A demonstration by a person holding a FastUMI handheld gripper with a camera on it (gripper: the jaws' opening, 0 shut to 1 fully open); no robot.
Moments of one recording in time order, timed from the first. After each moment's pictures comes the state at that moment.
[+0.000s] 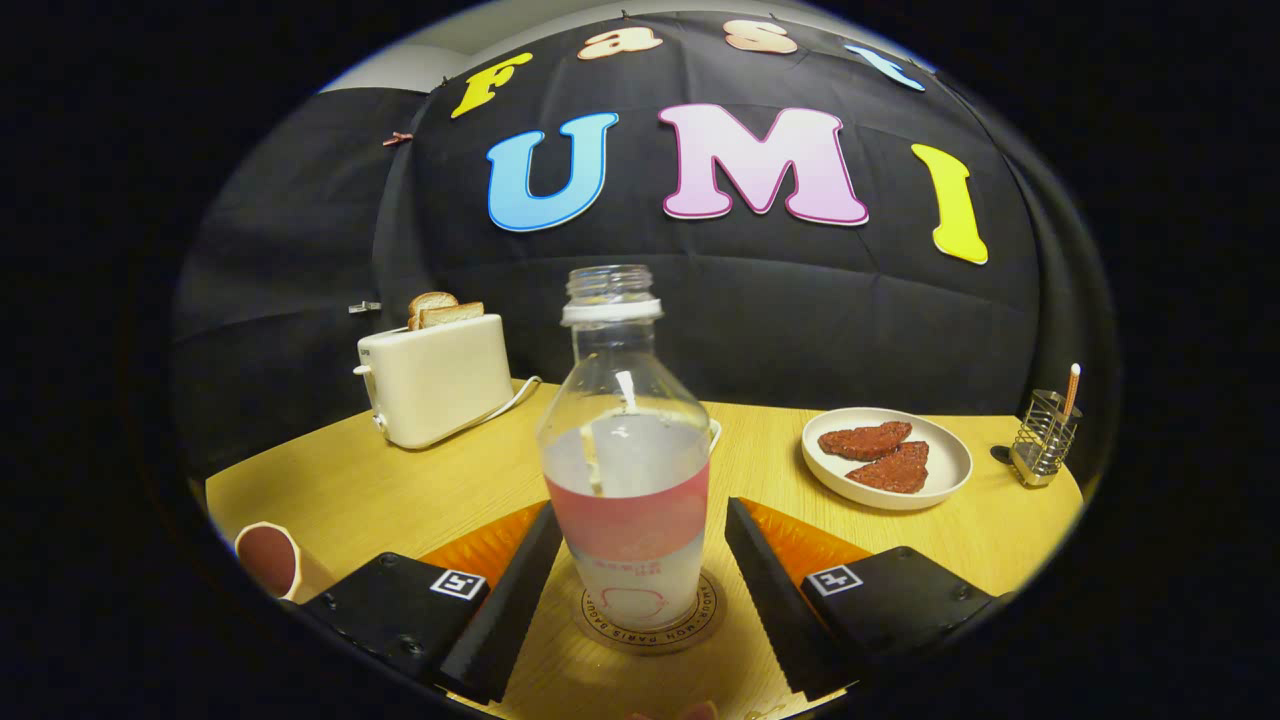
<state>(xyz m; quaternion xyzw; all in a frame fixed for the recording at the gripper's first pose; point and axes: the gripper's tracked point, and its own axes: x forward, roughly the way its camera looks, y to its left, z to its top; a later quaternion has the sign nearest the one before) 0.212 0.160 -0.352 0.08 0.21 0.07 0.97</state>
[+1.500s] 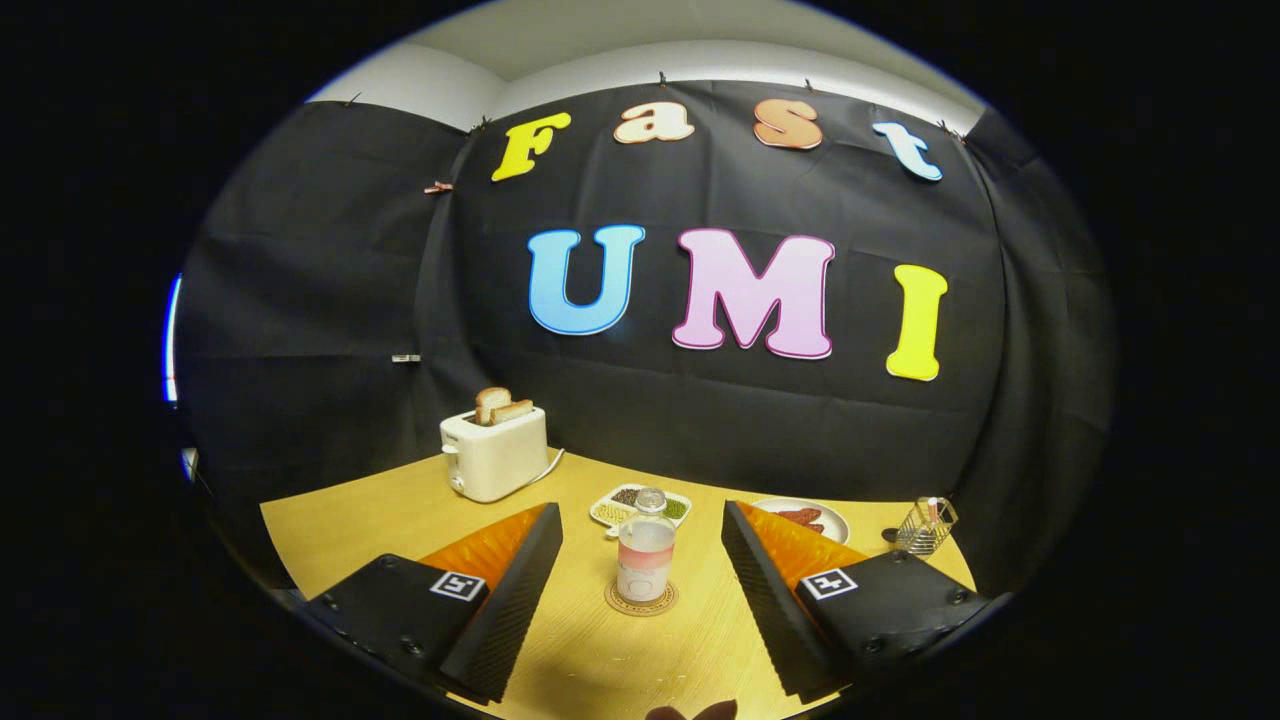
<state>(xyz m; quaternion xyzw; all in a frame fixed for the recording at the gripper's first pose) 0.097 0.123 -0.120 0.04 0.14 0.07 0.99</state>
